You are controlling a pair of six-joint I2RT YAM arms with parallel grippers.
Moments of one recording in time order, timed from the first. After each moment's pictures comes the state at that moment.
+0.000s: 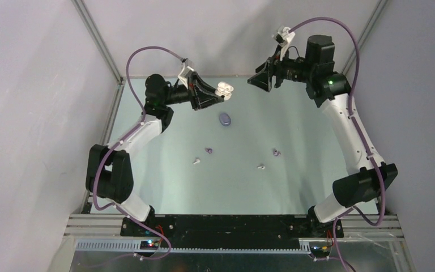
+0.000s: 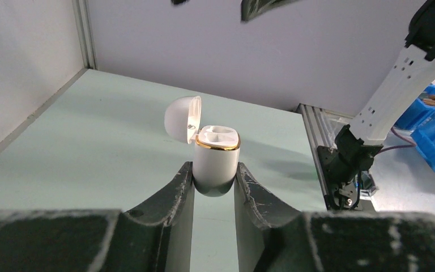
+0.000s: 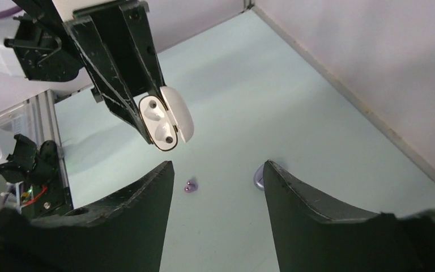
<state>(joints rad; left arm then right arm) -0.29 1.60 1.18 0.71 1.15 -0.45 0.27 1.55 1.81 -0.49 -0.81 -0.09</state>
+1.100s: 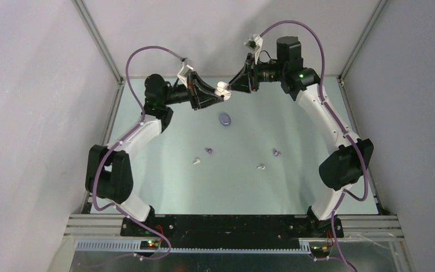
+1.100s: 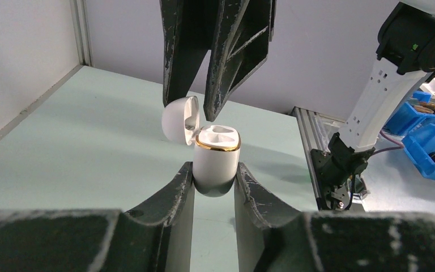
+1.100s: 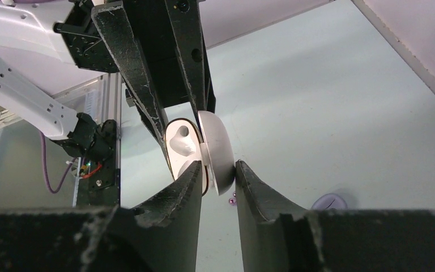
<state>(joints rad) -0.29 1.59 1.18 0.72 1.15 -0.50 0.38 1.77 1.89 -0.43 -1.02 -0.03</state>
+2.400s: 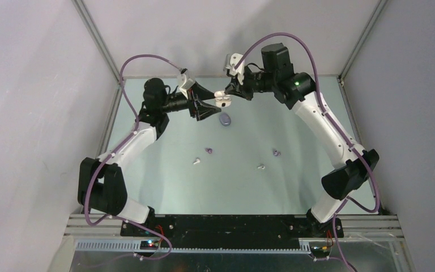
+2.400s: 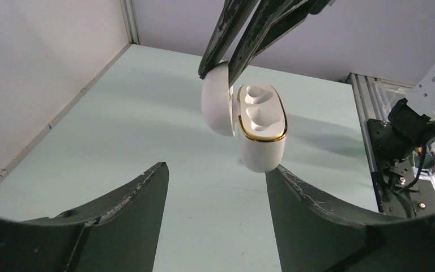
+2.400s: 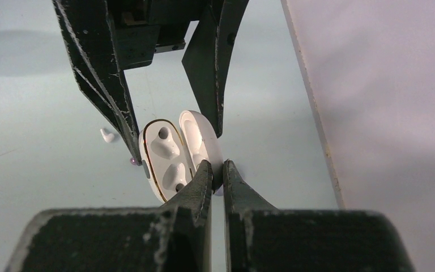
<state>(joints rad) -0.29 1.47 1.10 0.42 1.05 -0.09 0.55 1.69 1.94 -0.69 -0.64 -0.67</state>
